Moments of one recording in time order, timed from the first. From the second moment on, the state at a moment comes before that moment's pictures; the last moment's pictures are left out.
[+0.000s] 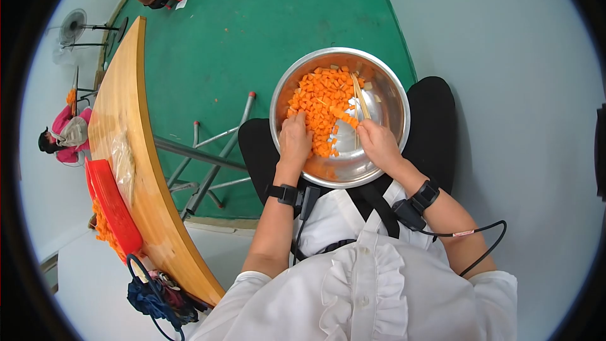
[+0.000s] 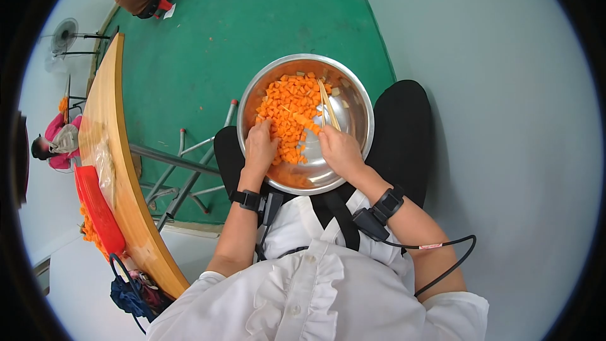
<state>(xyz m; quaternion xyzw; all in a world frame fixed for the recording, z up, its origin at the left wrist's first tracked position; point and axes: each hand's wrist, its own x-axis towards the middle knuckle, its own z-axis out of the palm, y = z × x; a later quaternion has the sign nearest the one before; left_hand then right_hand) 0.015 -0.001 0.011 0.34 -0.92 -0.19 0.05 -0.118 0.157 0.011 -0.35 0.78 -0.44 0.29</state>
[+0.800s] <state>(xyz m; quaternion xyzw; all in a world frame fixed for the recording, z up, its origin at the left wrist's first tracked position) 0.011 -0.003 0.001 0.42 -0.85 -0.27 0.16 -0.120 0.159 0.017 -0.38 0.74 -0.44 0.35</state>
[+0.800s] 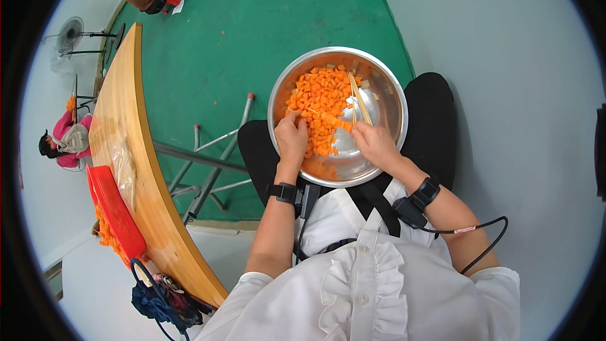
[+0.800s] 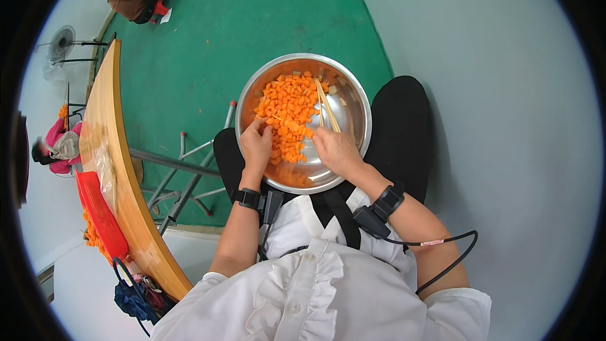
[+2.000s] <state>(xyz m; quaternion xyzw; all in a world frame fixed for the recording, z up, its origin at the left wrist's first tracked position) 0.007 -0.011 -0.004 0.46 -0.36 -0.77 0.24 -0.118 0.158 0.026 -0.40 0.72 -0.46 0.33</state>
